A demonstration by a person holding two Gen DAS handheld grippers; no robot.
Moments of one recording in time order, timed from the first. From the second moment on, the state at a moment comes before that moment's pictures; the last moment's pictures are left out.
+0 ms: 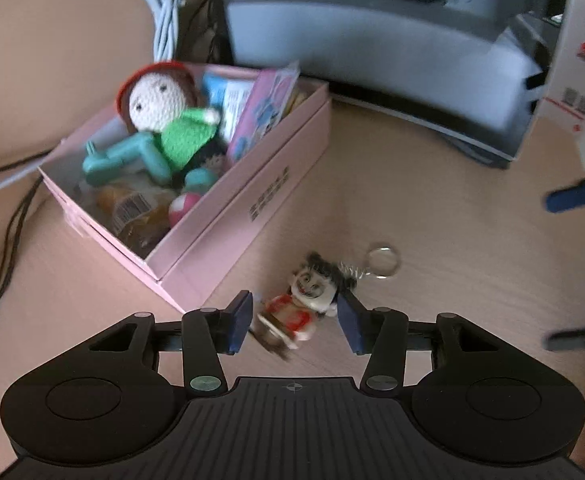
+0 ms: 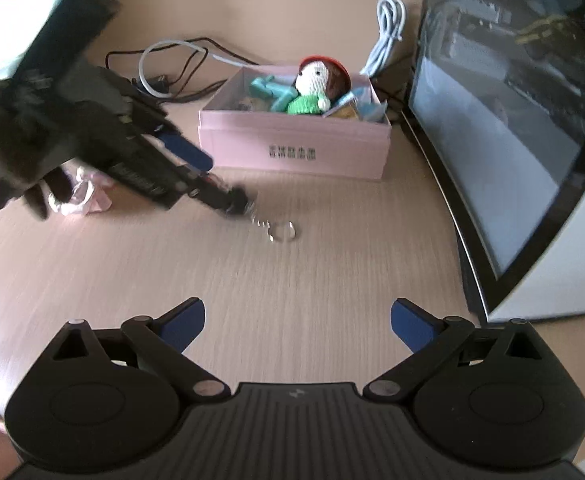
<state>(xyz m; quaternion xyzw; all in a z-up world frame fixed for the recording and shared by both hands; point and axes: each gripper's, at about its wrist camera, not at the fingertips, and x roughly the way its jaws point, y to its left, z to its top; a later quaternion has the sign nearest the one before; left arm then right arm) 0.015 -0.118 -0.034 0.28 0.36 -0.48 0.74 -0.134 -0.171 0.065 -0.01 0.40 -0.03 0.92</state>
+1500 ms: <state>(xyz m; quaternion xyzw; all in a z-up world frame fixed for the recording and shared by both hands) -0.042 0.197 0.048 0.00 0.41 -0.15 0.90 -0.052 0.009 0.059 0.00 0.37 0.08 0.93</state>
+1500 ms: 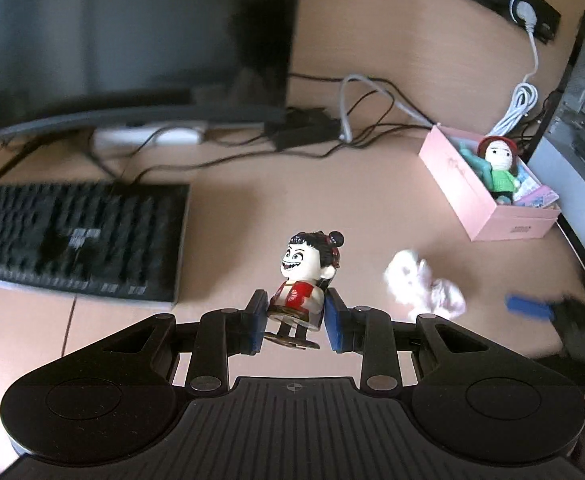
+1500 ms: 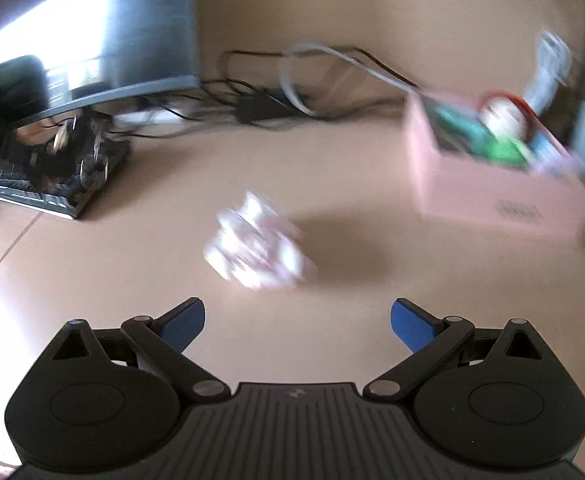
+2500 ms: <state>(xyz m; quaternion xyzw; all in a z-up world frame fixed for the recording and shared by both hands) -0.011 -0.007 0.050 0.00 0.37 -0.37 0.85 -0.124 -0.129 0.128 0.02 0.38 -0.11 0.92</state>
